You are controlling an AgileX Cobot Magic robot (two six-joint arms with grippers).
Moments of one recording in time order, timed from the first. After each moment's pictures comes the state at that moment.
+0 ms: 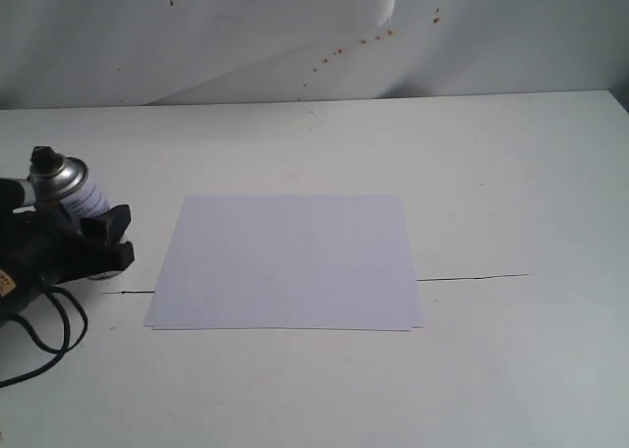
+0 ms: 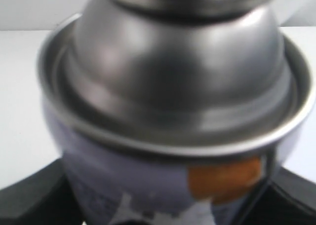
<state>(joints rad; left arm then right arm) -0.14 1.77 -0.35 0.09 -0.97 -0.13 0.14 0.01 0.00 0.00 0.34 -0.05</state>
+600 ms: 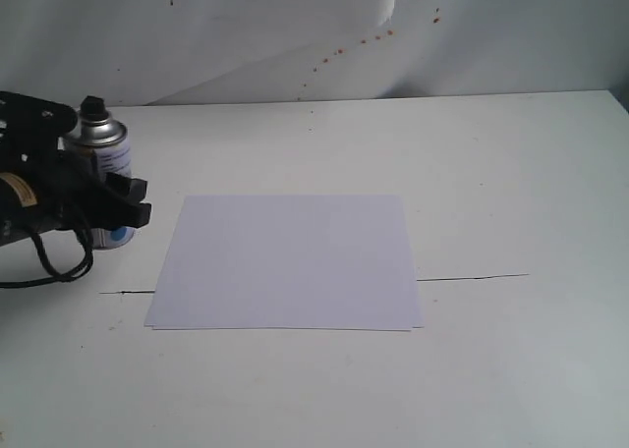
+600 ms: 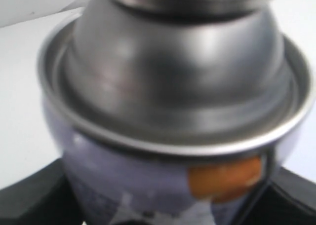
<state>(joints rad) -0.19 1.63 -0.66 0.17 -0.26 -0.05 0.14 0.01 0.00 0.00 0.34 -0.05</state>
